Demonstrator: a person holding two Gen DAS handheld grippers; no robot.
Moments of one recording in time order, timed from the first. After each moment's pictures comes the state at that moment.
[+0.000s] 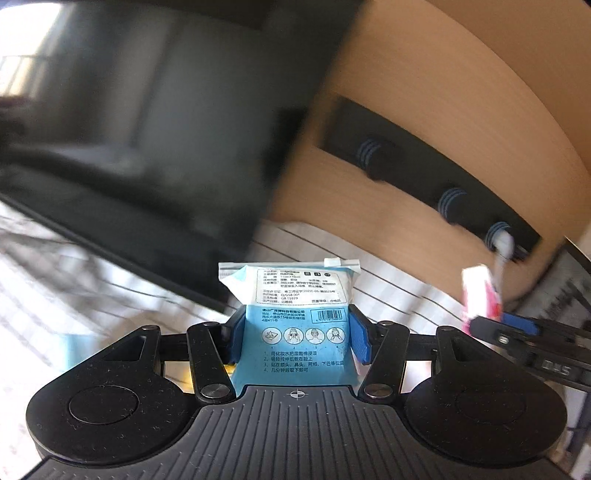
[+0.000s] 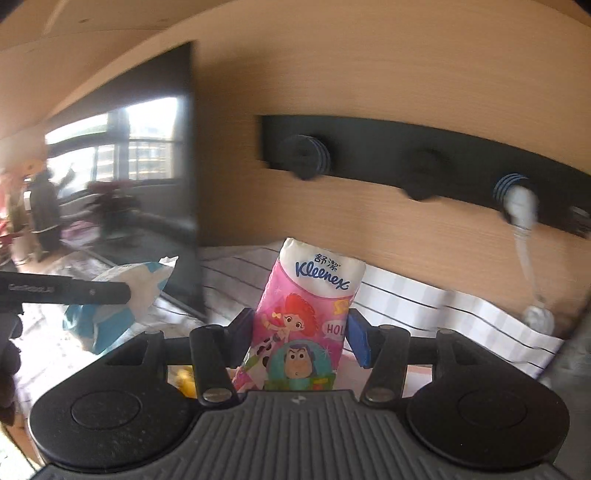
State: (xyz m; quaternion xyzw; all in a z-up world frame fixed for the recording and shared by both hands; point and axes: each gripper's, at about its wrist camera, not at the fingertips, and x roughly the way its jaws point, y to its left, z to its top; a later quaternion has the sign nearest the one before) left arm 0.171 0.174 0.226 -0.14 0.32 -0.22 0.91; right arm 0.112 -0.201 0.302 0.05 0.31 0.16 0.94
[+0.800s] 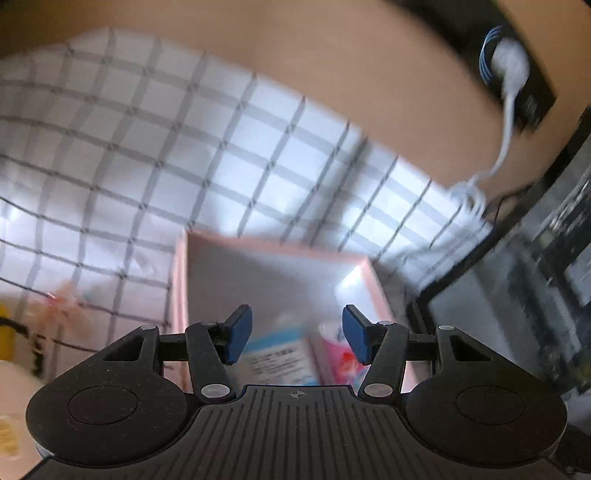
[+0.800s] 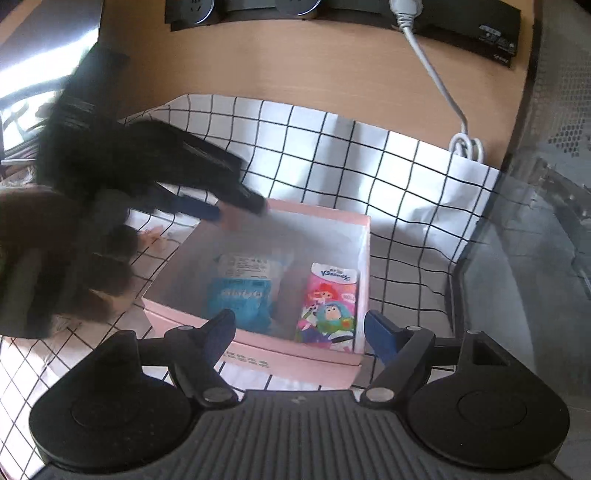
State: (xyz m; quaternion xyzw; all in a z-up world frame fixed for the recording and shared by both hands) left arm 0.228 -0.036 0.080 -0.12 0.41 -0.31 0.85; right arm 0.058 -0.273 0.143 0.02 0.39 0.09 0.92
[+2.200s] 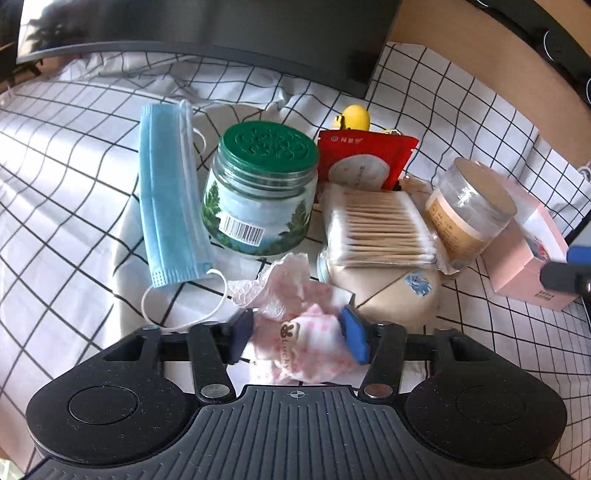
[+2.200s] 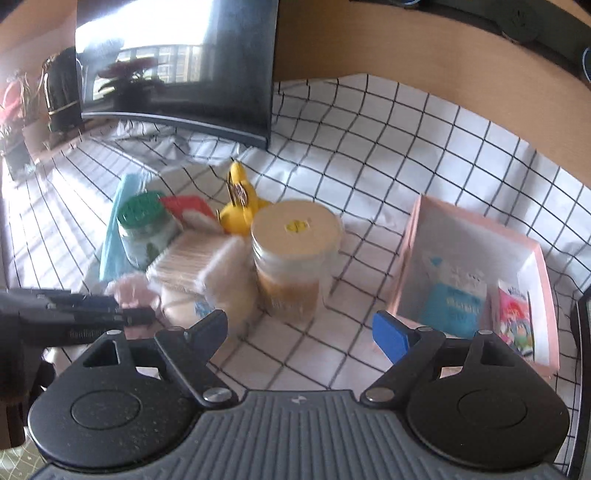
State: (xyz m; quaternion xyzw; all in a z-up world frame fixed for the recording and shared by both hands) left arm 0.108 0.230 0.018 -0.08 0.43 -0.11 0.89; right arm 0.047 -0.095 0.174 -0.01 0.43 0.21 0.88
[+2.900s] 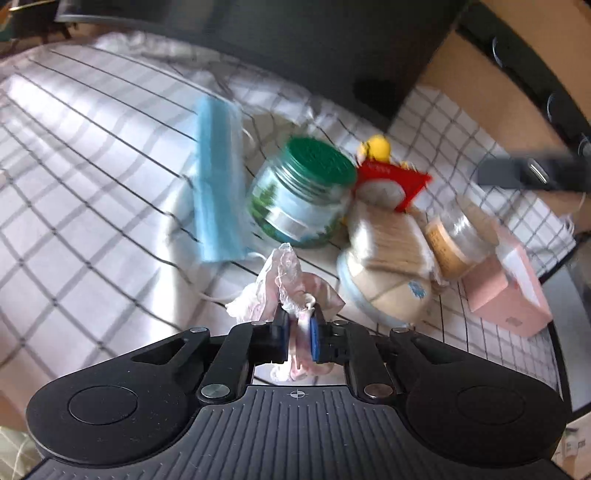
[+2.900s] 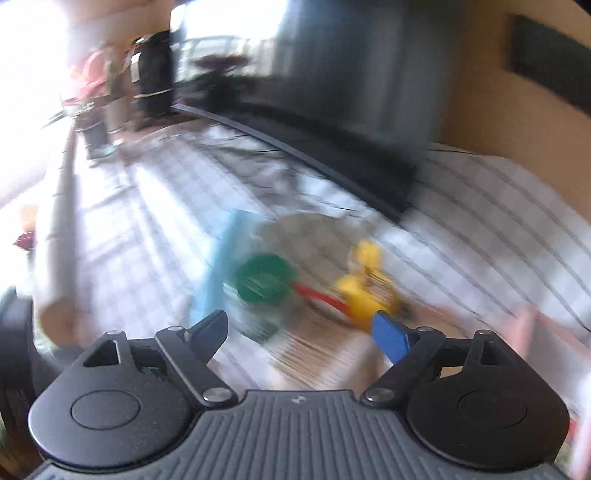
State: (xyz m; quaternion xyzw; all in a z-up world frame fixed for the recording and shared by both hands) left arm 0.071 0.292 0.032 -0.17 0.41 -0.11 0.89; right arm 0.098 0.026 0.243 -0.06 0.42 0.36 0.83
